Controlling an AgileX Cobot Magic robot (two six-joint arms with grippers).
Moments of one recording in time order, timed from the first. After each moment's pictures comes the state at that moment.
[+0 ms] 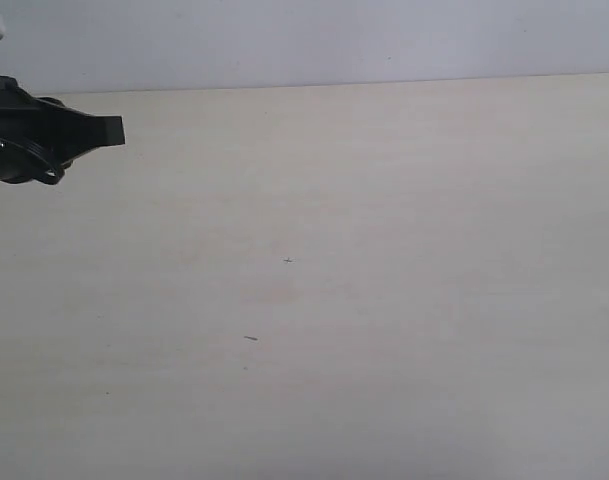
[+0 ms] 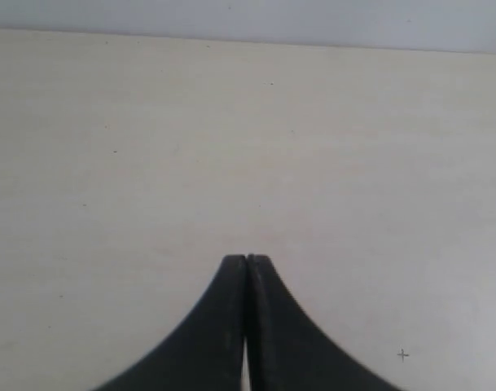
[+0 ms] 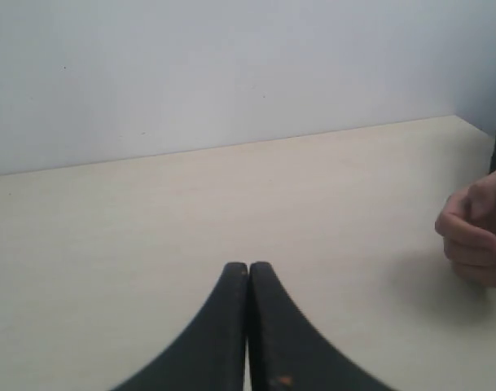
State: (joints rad) left arm -0.40 1.36 -0.66 -0.44 -0.04 0.17; right arm 0.13 0.01 0.00 -0.15 0.27 0.26
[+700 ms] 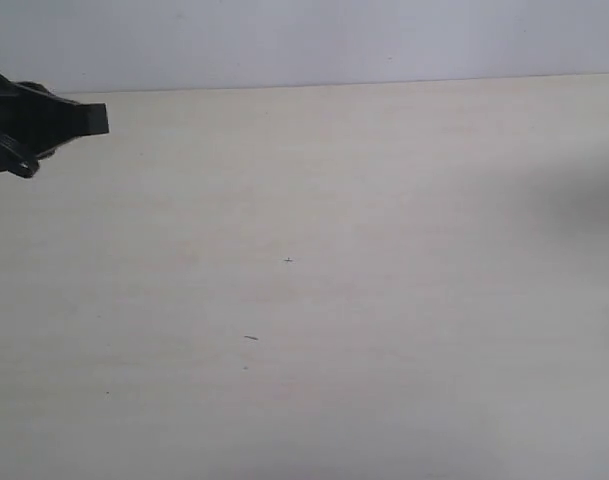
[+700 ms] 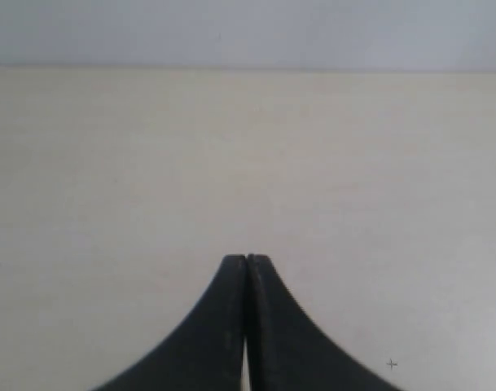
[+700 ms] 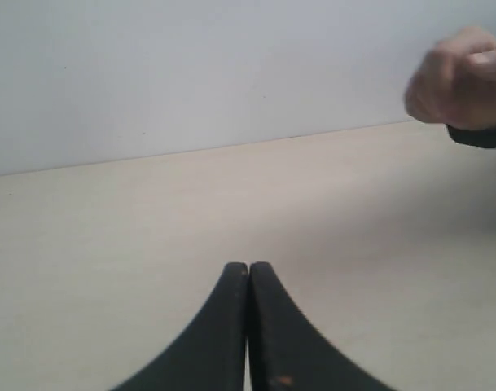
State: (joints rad) left arm -0.39 1.25 -0.66 -0.41 -0.01 0.19; right arm 0.13 0.01 0.00 -0.15 0.27 0.26
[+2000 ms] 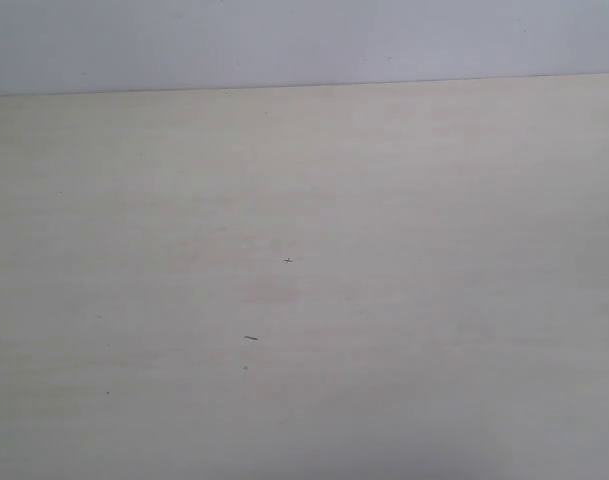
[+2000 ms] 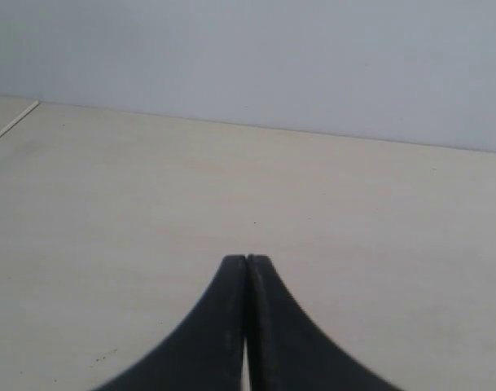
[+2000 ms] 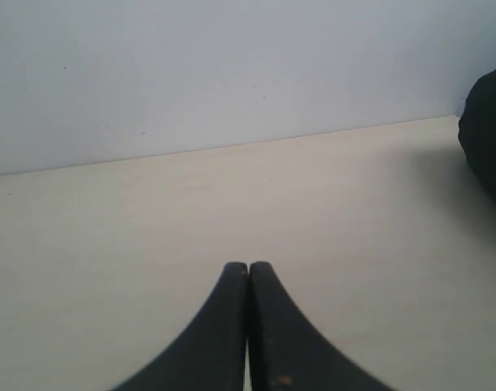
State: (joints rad) left arm 0.03 0.29 -0.15 -0.07 0.21 -0.01; right arm 0.13 0.01 0.00 -0.15 0.27 0.26
